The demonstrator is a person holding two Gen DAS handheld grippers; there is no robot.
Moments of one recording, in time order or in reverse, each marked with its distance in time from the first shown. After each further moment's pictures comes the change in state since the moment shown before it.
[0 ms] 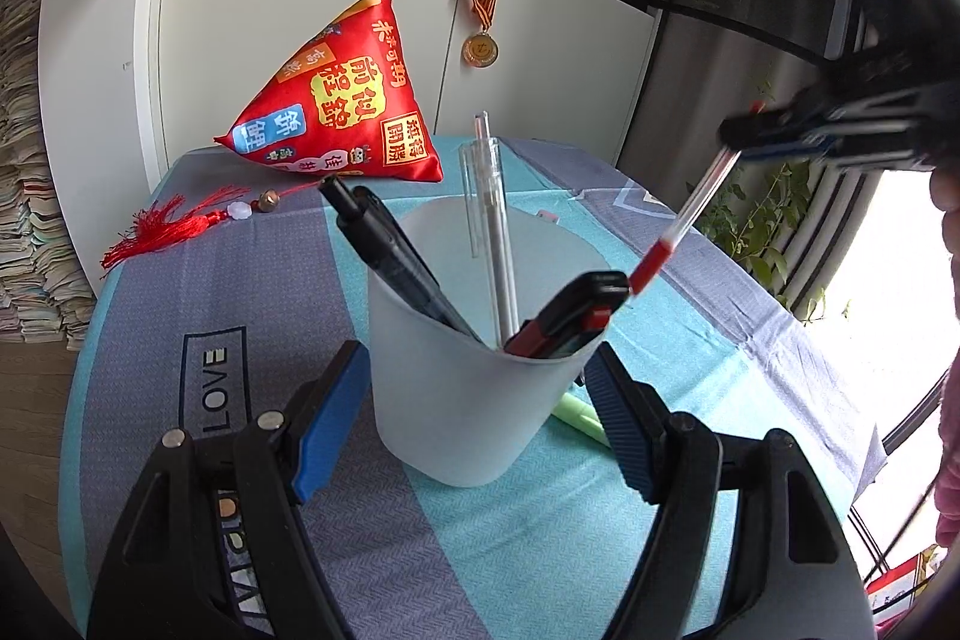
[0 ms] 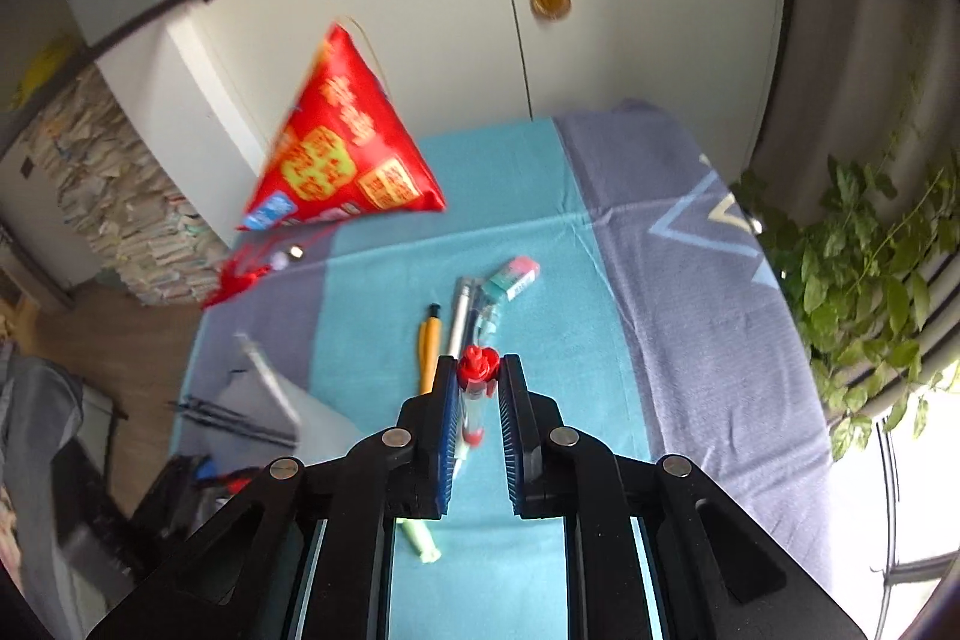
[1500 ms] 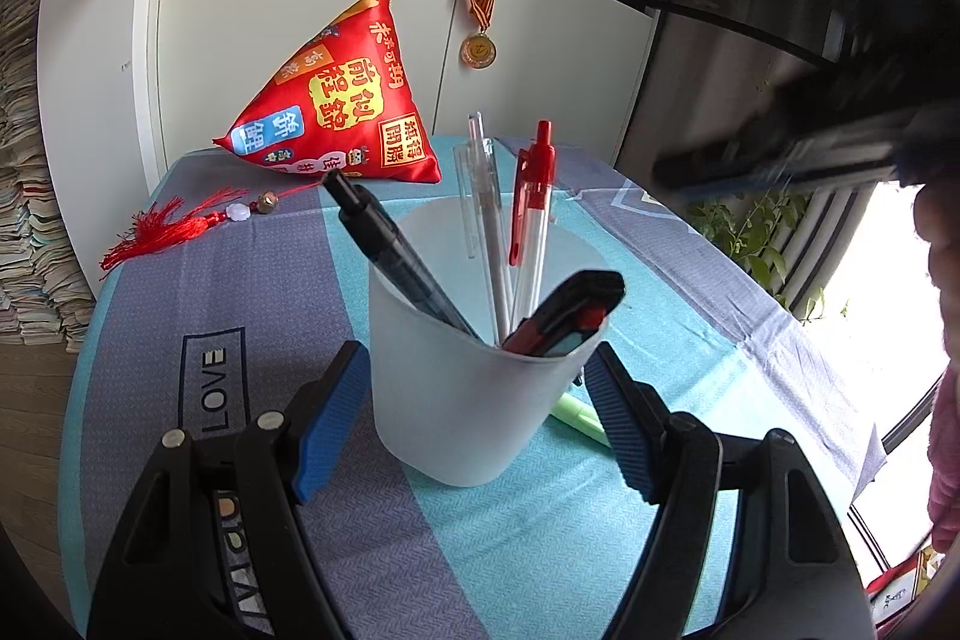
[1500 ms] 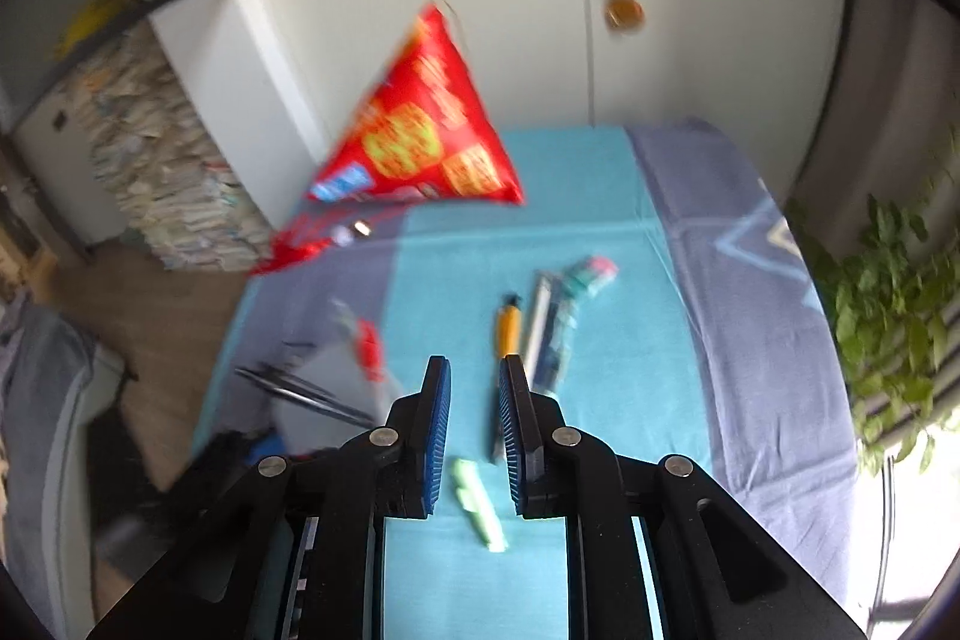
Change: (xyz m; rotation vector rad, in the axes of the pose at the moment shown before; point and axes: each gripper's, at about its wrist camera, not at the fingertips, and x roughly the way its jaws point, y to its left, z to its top) left arm 0.000 -0.001 0.001 0.003 -0.002 0.000; right arm 0.014 0.041 -0.010 -0.078 0.065 0.032
